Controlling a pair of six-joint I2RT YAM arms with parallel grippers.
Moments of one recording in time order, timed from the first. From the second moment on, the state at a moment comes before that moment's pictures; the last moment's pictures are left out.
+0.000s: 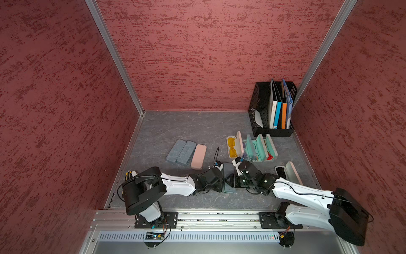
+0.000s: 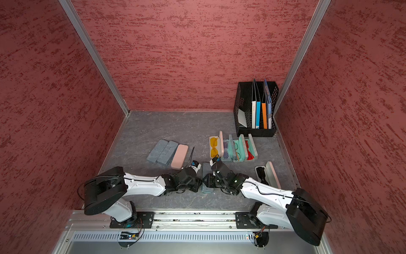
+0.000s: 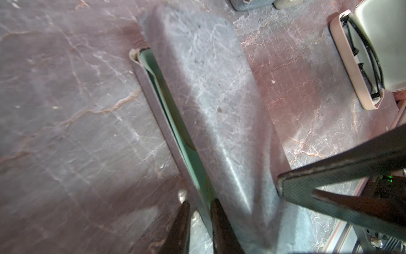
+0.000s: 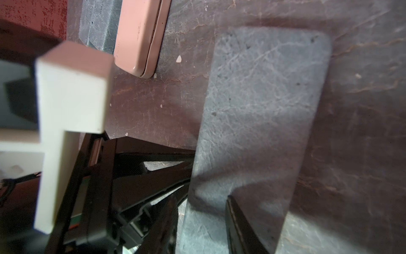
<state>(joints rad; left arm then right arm) -1.09 1.58 0.62 0.14 -0.04 -0.72 0.86 1.16 0.49 -0.17 -0.17 0.85</state>
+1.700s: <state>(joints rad) -1.14 1.75 1.03 -0.36 -0.08 -0.82 0.76 0.38 0.55 -0.84 0.00 0.80</state>
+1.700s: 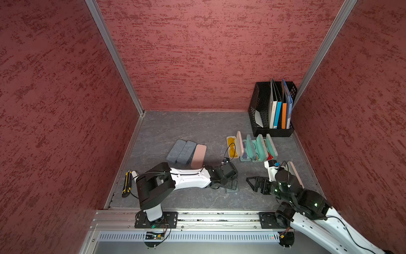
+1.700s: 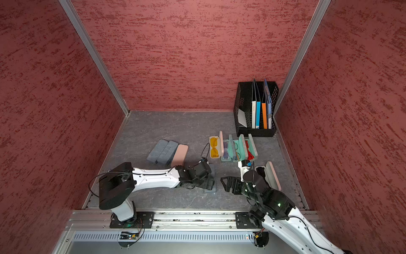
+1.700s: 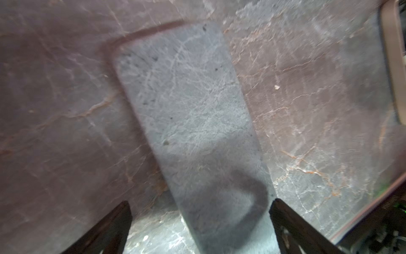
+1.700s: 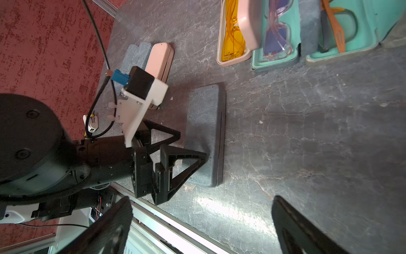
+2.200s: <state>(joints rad) -1.16 1.85 1.18 -0.50 -0.09 -0.80 0.76 0.37 0.55 -0.86 -0.01 0.81</state>
